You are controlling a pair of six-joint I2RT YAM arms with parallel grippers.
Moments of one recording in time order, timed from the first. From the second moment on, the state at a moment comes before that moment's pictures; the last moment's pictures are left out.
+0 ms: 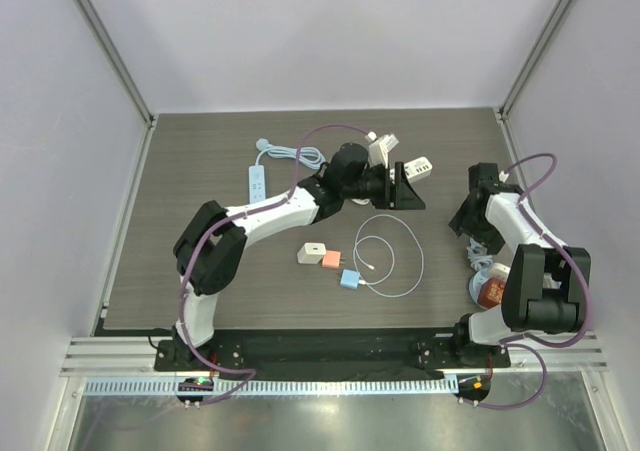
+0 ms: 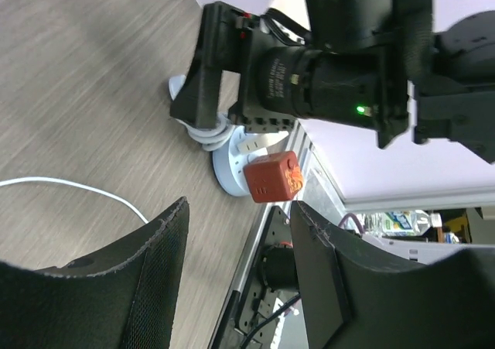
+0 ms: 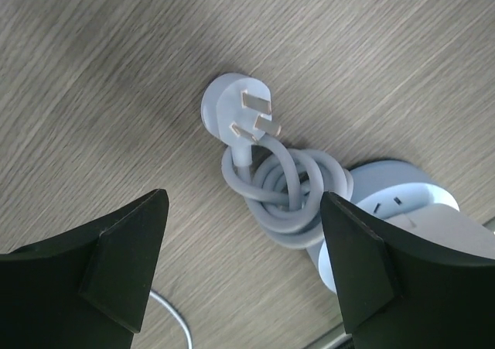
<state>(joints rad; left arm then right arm) -0.86 1.98 1.51 0.19 0.52 -0.80 -0.10 1.45 0.94 -0.78 0.36 0.61</state>
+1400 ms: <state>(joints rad) -0.92 1.85 1.34 0.00 0.38 -0.65 0.14 1.71 1.09 -0.49 0.01 0.75</state>
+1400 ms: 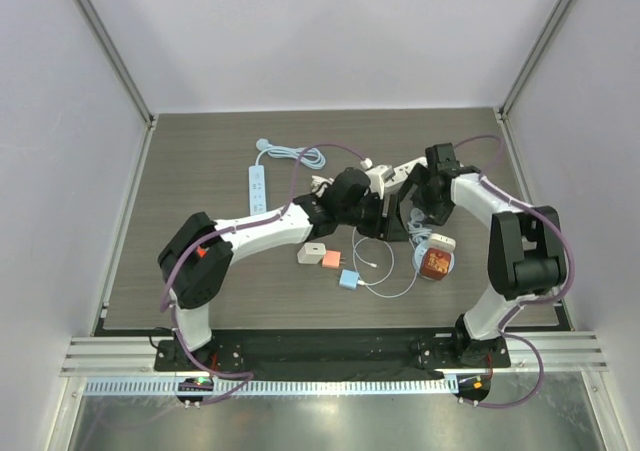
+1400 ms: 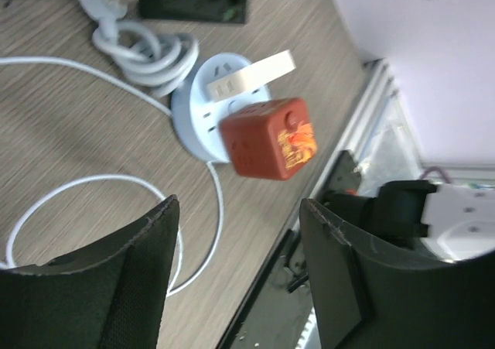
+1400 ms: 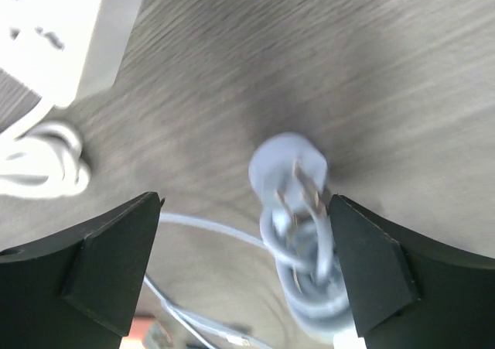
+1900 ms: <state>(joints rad) -1.32 1.95 1.60 -0.16 -0.22 -0.43 -0.02 1.18 1.04 -0.67 0.10 0.66</state>
